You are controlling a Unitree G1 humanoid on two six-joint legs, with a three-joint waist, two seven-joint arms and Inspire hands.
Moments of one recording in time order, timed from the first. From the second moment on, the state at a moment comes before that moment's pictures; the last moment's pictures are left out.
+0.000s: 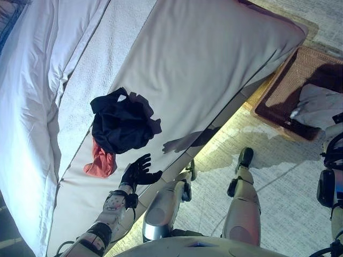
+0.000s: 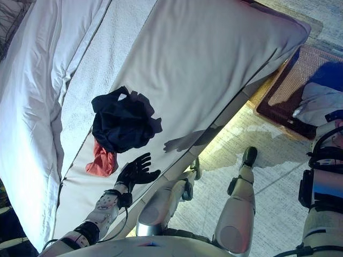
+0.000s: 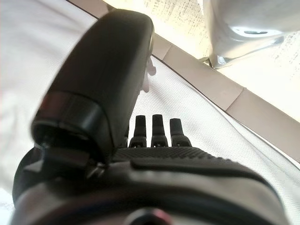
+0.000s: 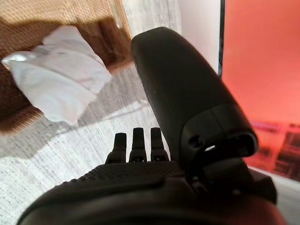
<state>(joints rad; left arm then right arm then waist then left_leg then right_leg) -0.12 0.28 -0.42 0.92 -0.48 -0.33 -0.04 -0.74 -0.81 -0.20 1.21 0.82 -0.22 -0.59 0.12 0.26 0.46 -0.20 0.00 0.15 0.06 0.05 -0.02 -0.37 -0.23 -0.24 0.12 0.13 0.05</state>
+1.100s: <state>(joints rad) 0.06 0.27 -0.22 1.08 -0.31 -0.26 -0.01 -0.12 -0.29 0.18 1.01 0.31 -0.18 -0.39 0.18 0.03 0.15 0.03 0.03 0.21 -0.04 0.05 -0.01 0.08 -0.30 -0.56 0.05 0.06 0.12</state>
